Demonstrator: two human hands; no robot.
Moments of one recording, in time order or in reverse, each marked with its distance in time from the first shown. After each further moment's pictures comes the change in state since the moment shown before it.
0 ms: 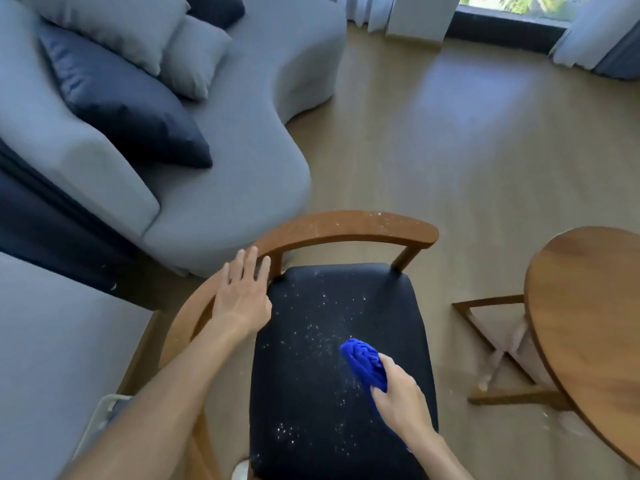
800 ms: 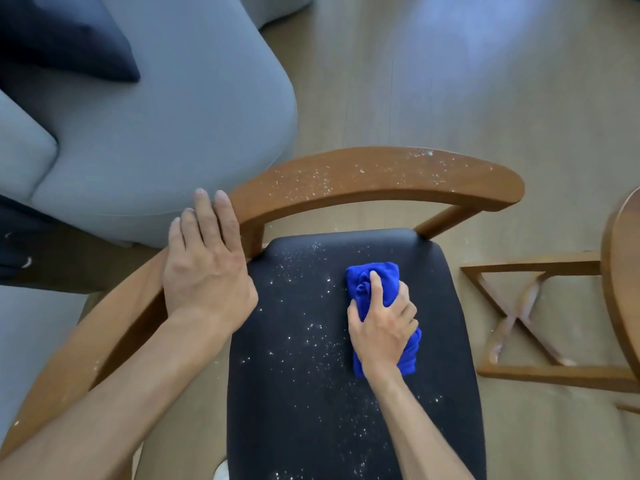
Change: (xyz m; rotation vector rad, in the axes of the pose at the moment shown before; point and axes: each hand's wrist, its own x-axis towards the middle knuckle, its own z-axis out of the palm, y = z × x) left_hand 0.094 -0.007 0.079 0.126 0.211 -0.044; right_hand 0.206 -0.005 0.123 -0.281 0.511 0.044
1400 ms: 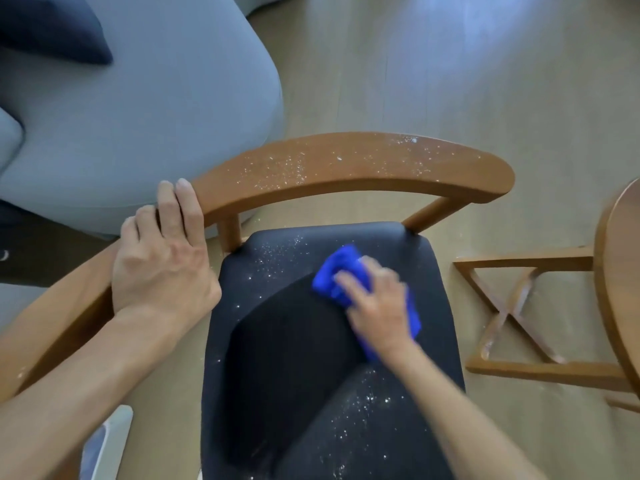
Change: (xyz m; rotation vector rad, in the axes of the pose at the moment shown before) left_hand 0.003 0.000 0.009 -0.058 0.052 -0.021; right_hand 0.039 0.049 0.004 0.042 0.284 -0.593
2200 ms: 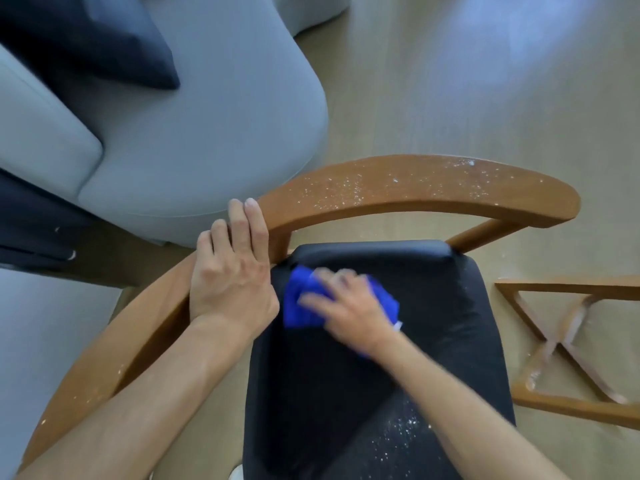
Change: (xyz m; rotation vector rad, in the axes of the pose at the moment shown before) left_hand 0.002 0.001 -0.002 0.185 -0.019 0.006; right_hand 0.051 -0.073 0.029 0.136 -0.126 -0.483
